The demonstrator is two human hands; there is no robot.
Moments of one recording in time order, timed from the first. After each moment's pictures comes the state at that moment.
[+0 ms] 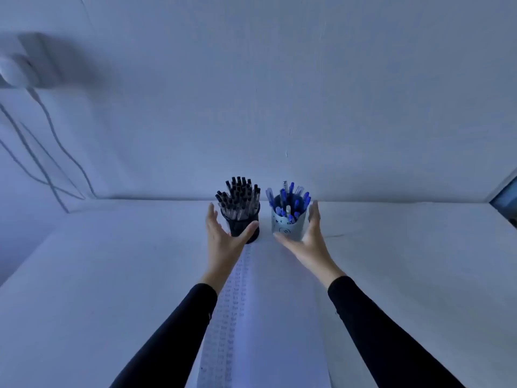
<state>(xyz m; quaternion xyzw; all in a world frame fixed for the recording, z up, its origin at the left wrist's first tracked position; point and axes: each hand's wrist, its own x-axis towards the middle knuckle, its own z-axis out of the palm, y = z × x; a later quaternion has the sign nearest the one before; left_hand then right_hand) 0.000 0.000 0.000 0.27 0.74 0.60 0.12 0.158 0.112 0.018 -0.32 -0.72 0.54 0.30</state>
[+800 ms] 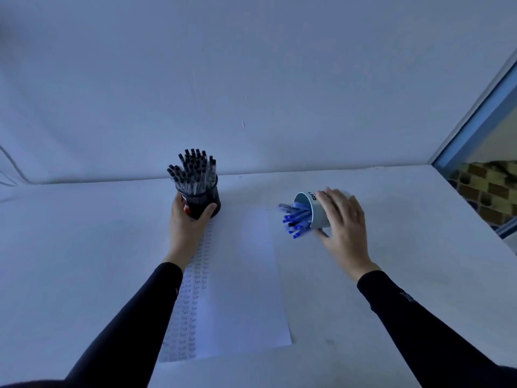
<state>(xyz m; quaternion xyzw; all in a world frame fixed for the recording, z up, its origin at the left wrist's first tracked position) -0.001 0.001 -0.022 0.30 0.73 0.59 0.15 0.298 0.162 -0.015 -0.31 -0.88 -0.06 0.37</state>
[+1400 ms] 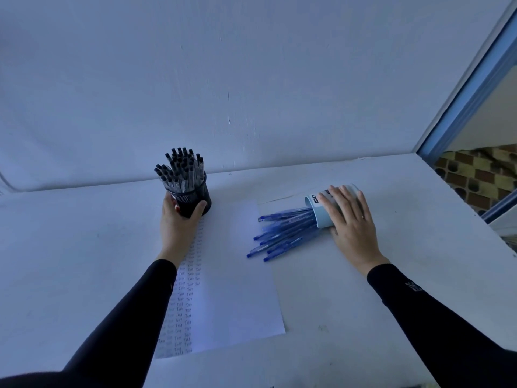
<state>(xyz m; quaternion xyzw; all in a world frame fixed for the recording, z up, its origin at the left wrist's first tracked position) -0.010 0.003 -0.031 0.31 0.75 0.57 0.14 0.339 0.171 -0.026 -0.31 -0.88 -0.21 0.30</state>
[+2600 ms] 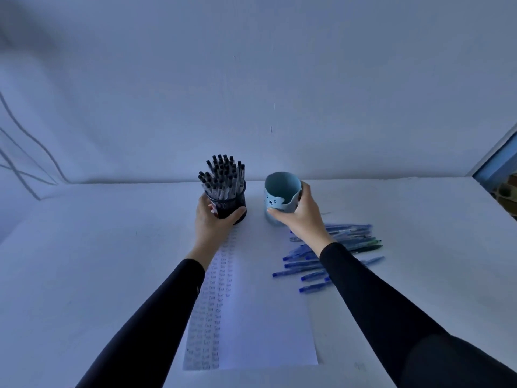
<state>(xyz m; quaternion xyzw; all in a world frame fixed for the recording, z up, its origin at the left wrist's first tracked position) -0.011 0.013 -0.014 0.25 0.77 0.56 0.17 0.160 0.139 0.012 -0.35 -0.72 0.50 0.33</state>
